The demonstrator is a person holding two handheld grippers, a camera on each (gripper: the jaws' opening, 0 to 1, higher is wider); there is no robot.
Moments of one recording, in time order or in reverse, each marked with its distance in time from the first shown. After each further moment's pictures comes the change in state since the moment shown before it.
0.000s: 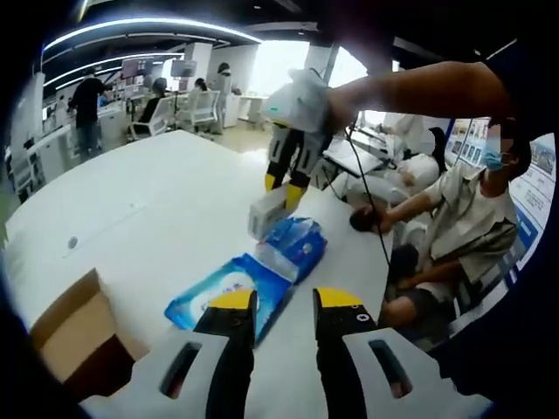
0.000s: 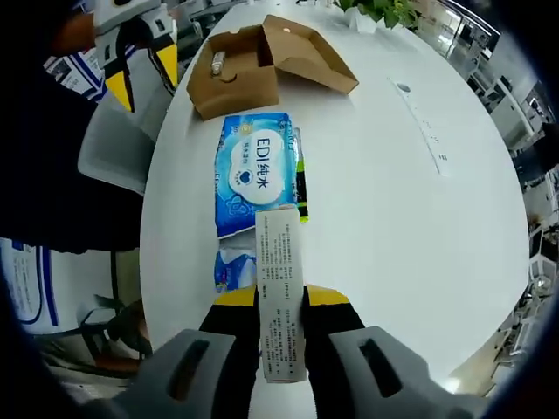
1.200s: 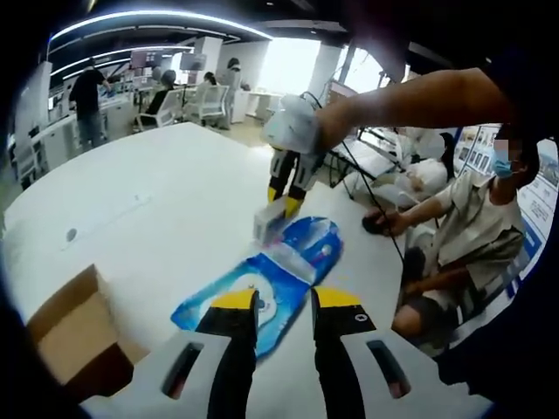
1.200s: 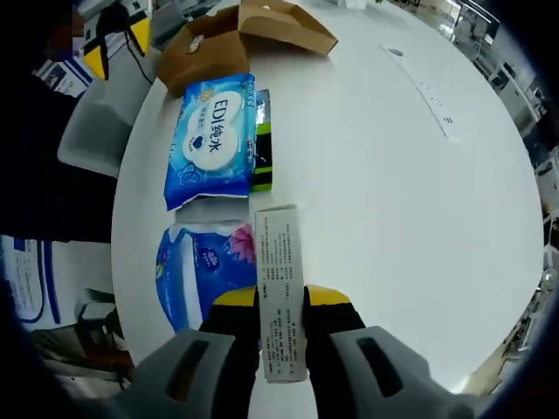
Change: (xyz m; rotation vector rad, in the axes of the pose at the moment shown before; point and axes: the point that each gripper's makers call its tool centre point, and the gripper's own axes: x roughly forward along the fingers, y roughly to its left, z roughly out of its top) left arm 0.015 0.023 -0.006 -0.034 0.012 0.016; right arm 0.056 -0.037 -0.033 0.044 0.026 0.051
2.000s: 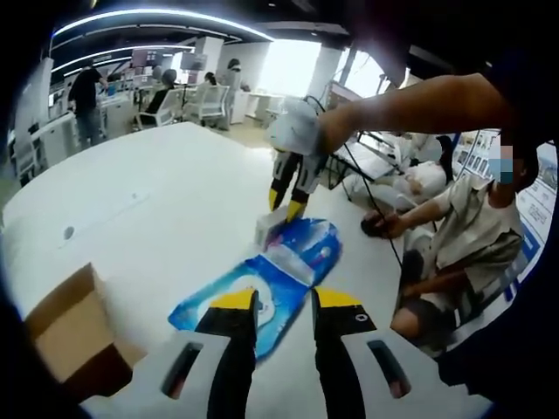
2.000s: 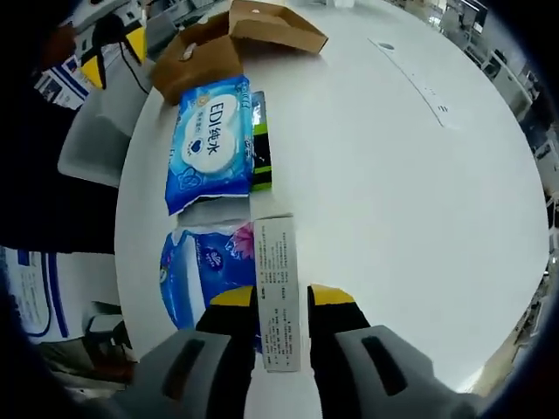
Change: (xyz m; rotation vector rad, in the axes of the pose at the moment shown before) left arm 0.001 -0.002 0.001 -0.008 -0.010 -0.015; right arm -0.011 0.006 0.001 0.065 -0.042 0.006
